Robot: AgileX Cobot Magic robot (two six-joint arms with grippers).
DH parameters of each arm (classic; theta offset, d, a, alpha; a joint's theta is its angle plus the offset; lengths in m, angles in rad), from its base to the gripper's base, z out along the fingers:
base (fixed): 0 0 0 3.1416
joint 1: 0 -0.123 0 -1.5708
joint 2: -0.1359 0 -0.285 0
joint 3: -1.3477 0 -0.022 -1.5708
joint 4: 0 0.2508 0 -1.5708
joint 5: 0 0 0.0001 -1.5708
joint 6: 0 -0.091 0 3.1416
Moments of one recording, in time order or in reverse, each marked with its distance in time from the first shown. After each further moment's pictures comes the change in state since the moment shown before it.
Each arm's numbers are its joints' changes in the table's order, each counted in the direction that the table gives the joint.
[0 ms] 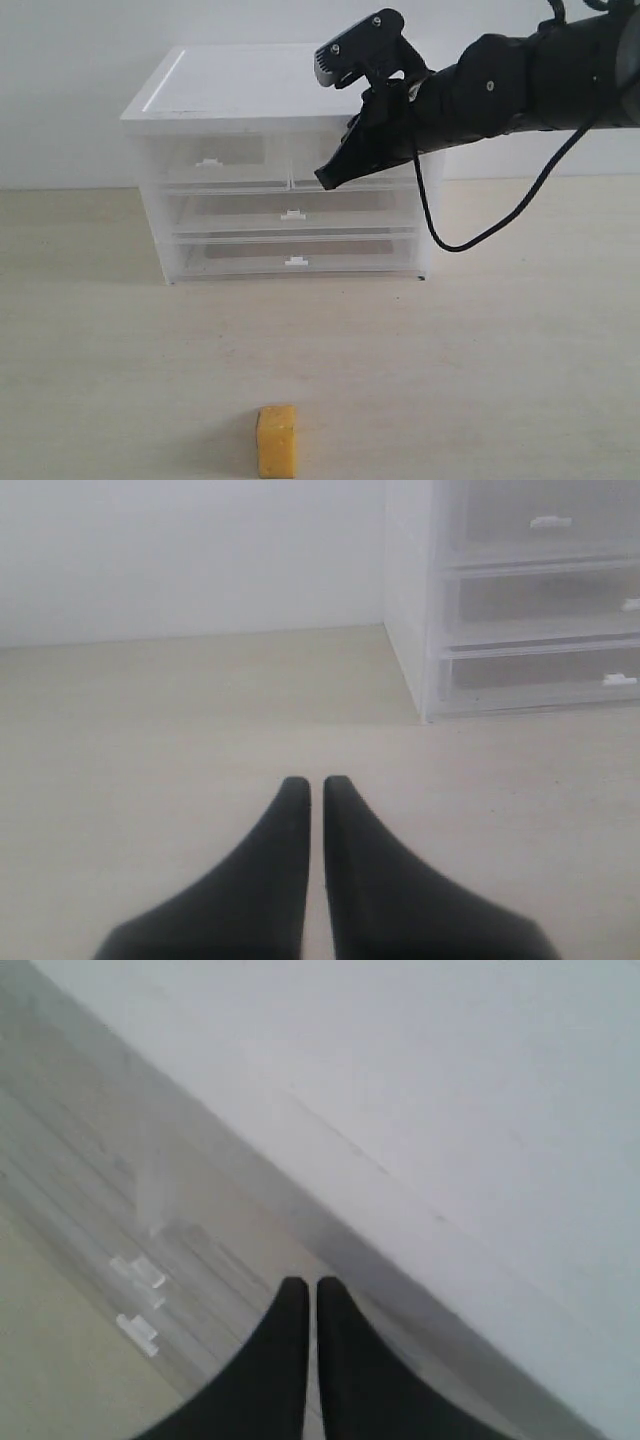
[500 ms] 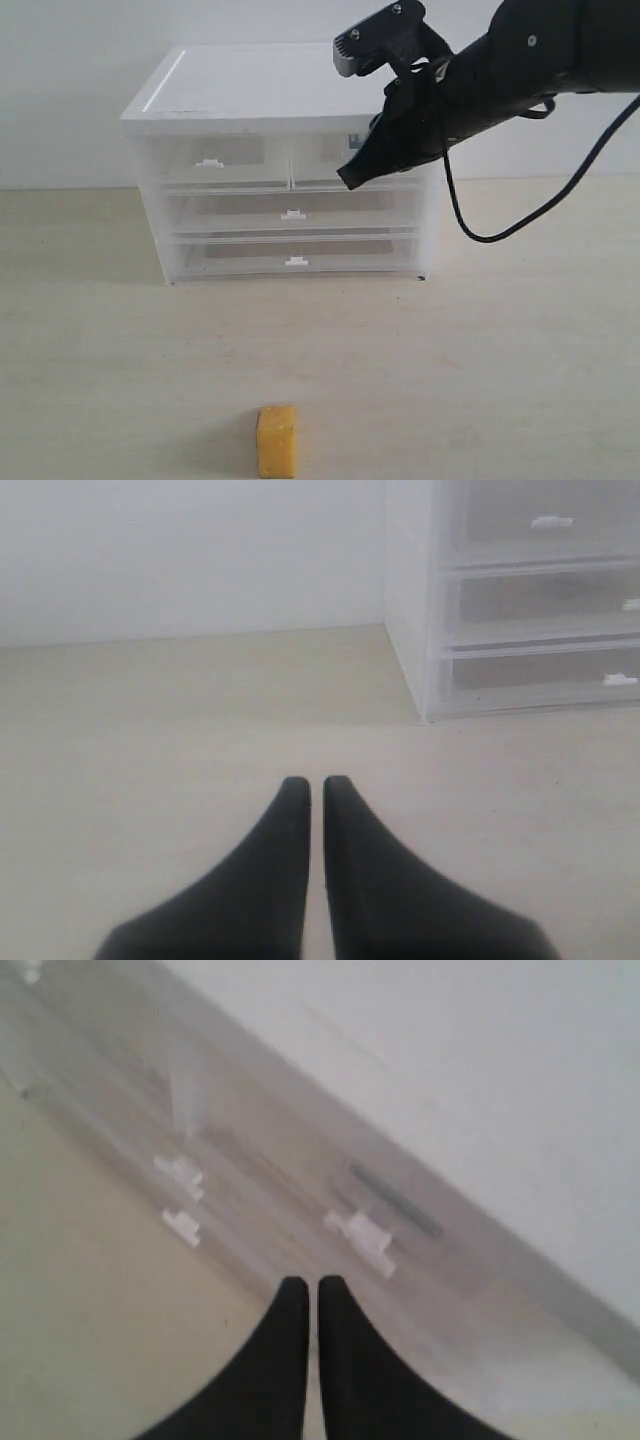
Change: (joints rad) left arm 0.000 0.000 0.000 0.000 0.000 0.000; right arm 0.024 0.099 0.000 -0.012 0.268 -0.021
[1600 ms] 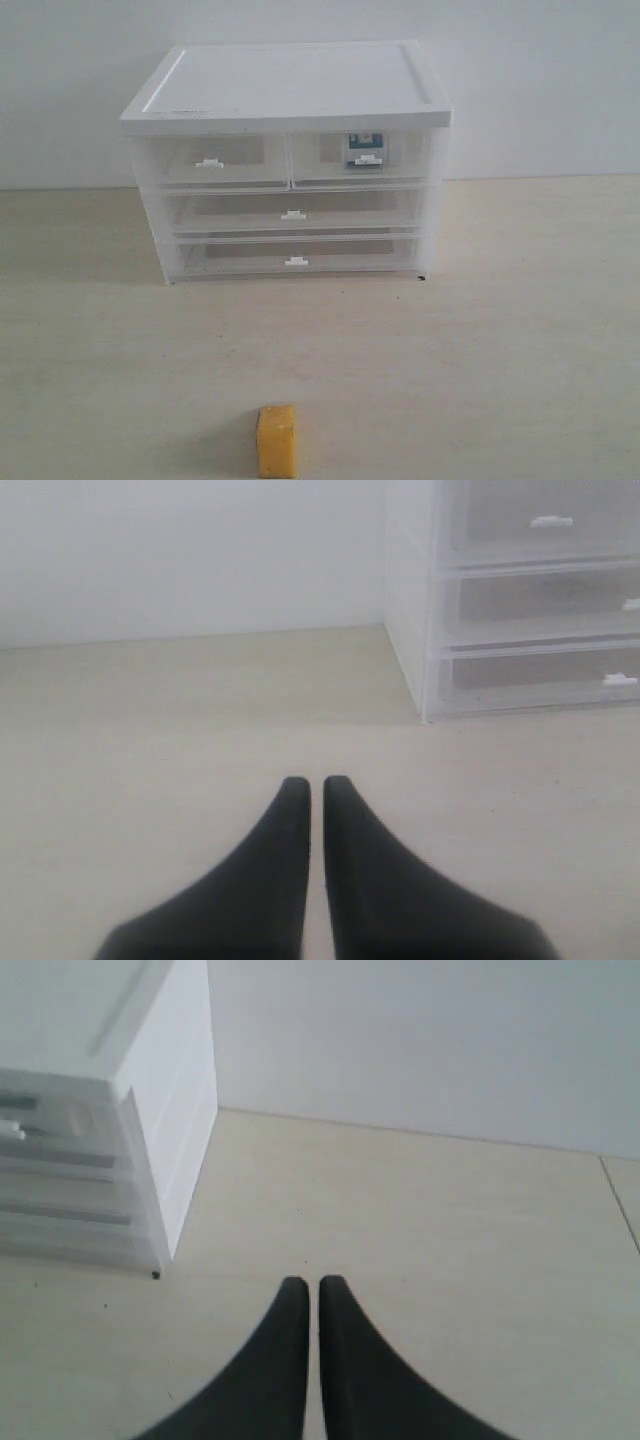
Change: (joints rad) left arm 0.000 0.000 0.000 0.000 0.000 0.000; right arm 0.352 0.834 -0.464 -0.250 0.130 -0.482
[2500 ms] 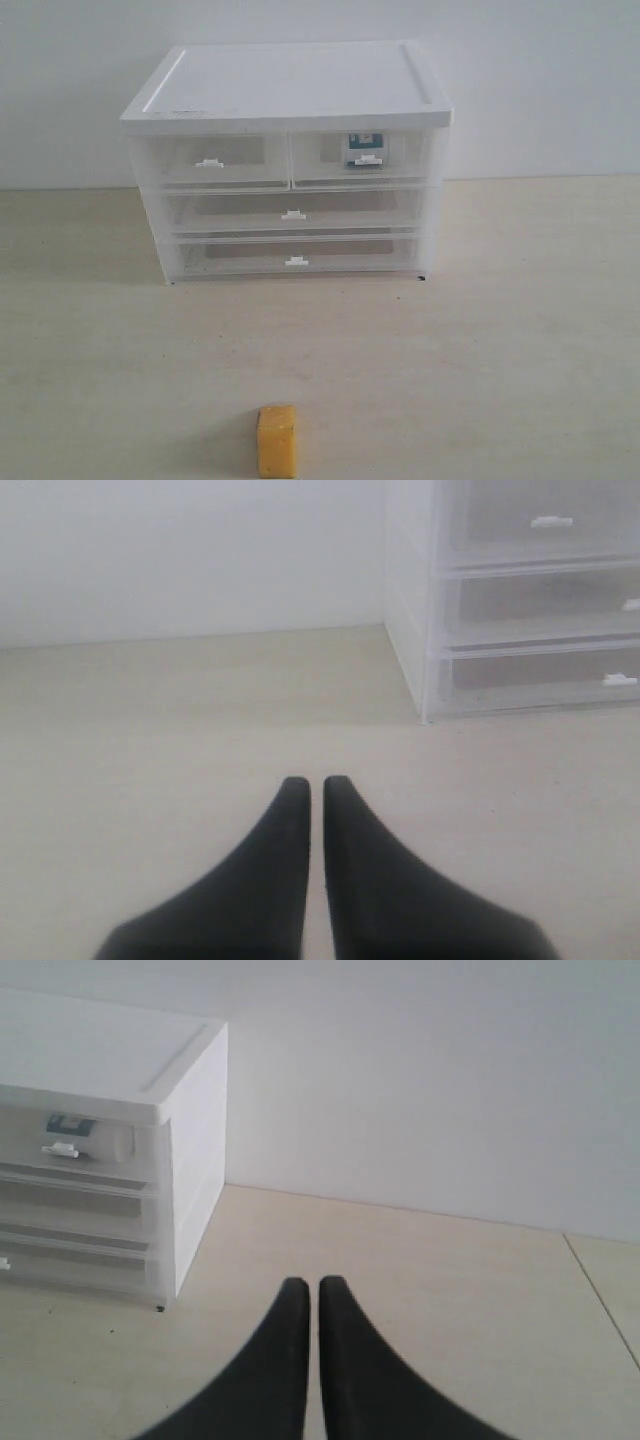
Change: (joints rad) left arm 0.000 0.000 0.000 0.000 0.000 0.000; right arm 0.000 0.501 -0.360 -0.002 -0.122 0.037
